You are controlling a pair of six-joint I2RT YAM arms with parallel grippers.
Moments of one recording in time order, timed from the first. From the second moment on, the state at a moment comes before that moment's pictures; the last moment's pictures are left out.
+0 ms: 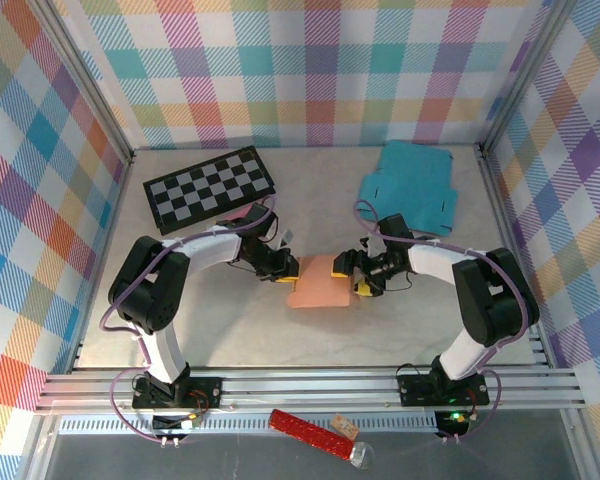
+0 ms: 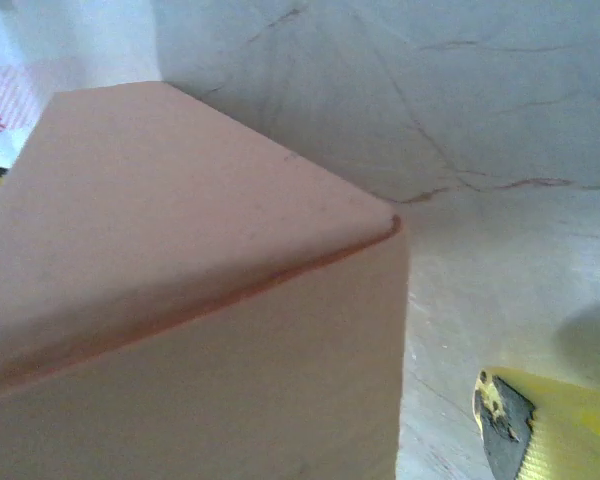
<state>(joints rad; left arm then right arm) -0.49 1.80 1.08 -0.50 0.61 -0.51 0.35 1.64 0.81 -0.35 -0.77 0.64</state>
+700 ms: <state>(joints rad) -0.48 1.80 1.07 -0.50 0.60 -0.52 0.35 1.63 0.77 -0.15 -0.87 0.84</state>
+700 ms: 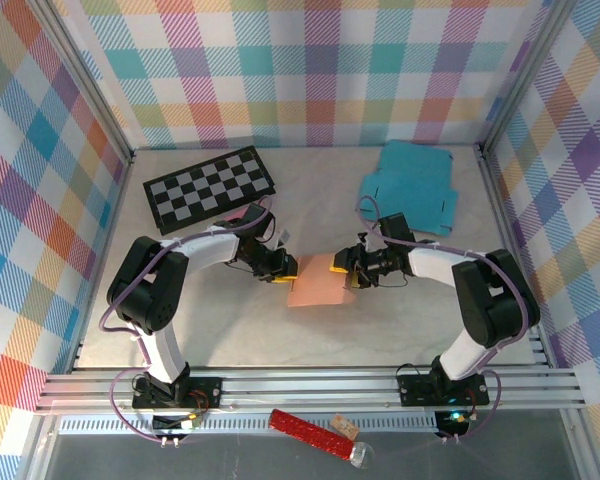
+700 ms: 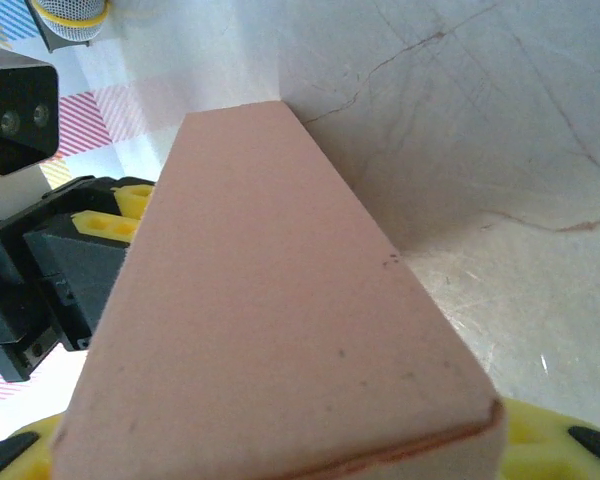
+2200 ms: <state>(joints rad) -0.86 1.48 0.97 -0.33 -0.11 0.49 0.23 1.80 1.08 -0.63 -1.11 1.18</state>
